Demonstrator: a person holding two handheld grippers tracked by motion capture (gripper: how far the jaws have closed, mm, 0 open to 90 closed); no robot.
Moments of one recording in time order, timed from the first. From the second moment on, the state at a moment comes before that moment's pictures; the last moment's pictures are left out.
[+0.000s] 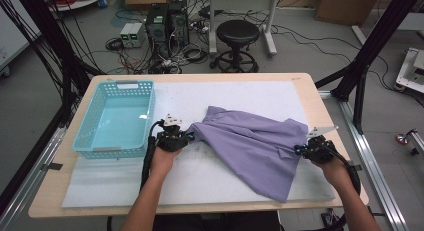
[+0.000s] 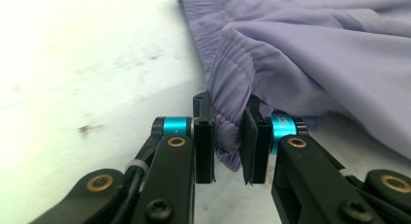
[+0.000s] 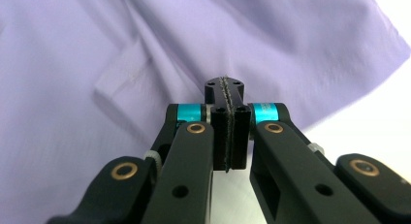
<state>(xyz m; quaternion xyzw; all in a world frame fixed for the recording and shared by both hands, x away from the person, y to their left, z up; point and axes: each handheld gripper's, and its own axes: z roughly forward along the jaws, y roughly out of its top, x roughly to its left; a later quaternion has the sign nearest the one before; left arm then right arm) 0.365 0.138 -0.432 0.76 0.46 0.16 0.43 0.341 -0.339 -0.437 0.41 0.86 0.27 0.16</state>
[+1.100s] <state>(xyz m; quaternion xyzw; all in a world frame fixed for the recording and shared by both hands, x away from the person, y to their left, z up) 0.365 0.146 -0.441 0.73 0.46 0.16 0.48 0.362 -0.316 -0.442 0.37 0.87 0.27 0.18</state>
